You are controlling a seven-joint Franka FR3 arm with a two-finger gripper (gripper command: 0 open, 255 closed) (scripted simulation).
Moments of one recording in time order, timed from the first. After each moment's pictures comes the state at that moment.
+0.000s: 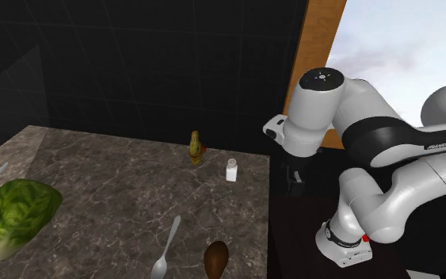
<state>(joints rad) -0.02 -0.78 0.05 -2.29 -0.07 1.47 0.06</state>
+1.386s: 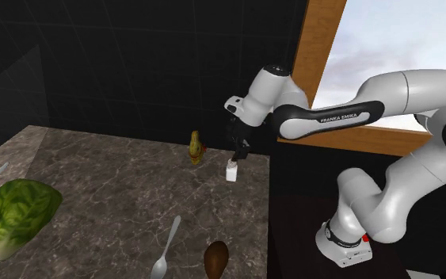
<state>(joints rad) 0.05 -0.56 -0.44 -2.37 -0.17 2.21 -0.57</state>
